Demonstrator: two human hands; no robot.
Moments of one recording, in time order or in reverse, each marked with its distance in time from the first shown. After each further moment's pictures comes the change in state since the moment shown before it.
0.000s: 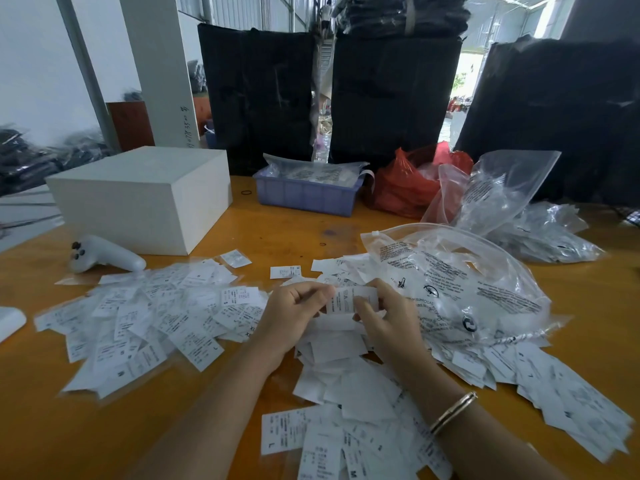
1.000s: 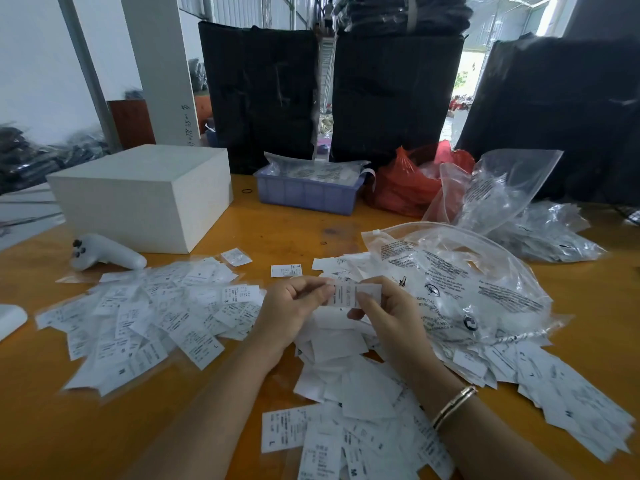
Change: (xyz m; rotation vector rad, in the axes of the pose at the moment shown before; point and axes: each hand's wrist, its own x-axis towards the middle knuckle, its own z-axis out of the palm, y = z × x) left_hand 0.002 0.002 -0.001 -0.068 0.057 0.007; right_hand -0.001 -0.005 -0.006 0.329 -0.060 0.070
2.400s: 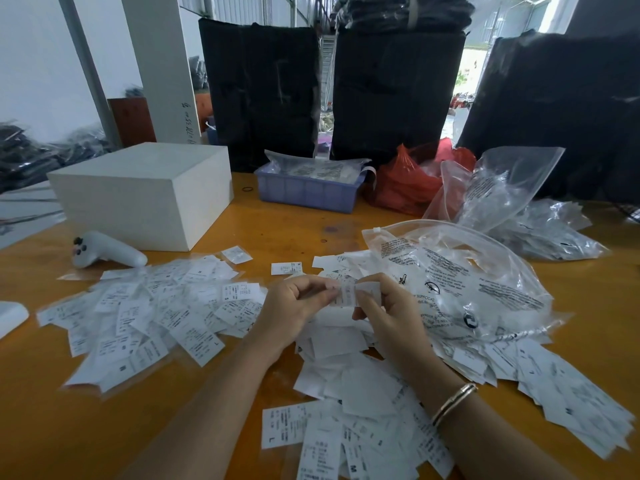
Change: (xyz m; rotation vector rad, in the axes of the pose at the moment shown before) left_hand 0.000 -0.001 0.000 0.057 -0.060 0.076; right_hand 0.000 0.001 -0.001 -0.126 -0.012 -0.074
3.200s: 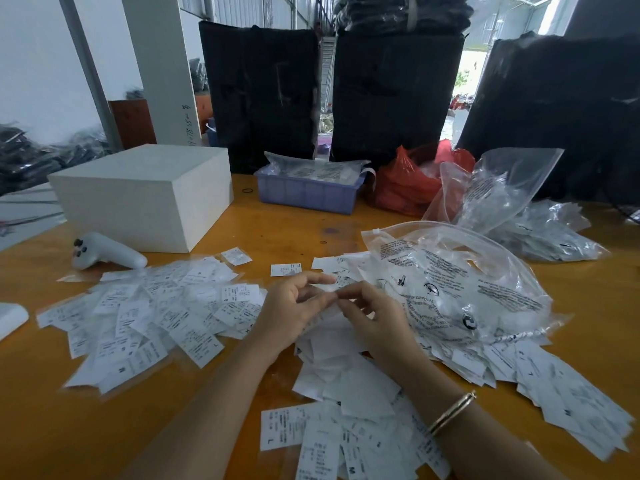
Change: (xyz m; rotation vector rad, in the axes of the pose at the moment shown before) left_hand -0.001 0.000 -0.003 0.108 -0.021 -0.016; right_hand 0.000 0.000 0.010 -0.112 -0.095 -0.016
